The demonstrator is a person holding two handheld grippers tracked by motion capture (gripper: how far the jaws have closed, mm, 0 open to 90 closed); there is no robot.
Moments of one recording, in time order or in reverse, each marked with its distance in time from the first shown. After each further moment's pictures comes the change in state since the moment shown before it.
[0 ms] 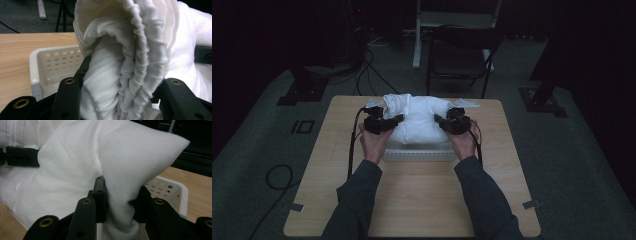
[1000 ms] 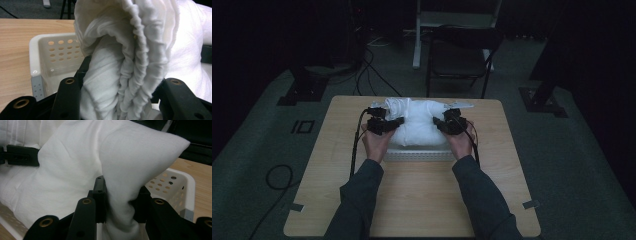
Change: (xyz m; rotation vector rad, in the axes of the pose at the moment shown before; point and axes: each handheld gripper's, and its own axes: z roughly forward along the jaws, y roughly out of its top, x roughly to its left) left arm 0.010 -0.008 0.023 0.071 0.038 -0.025; right arm -0.004 -0.009 0.023 0.065 -0.026 0.007
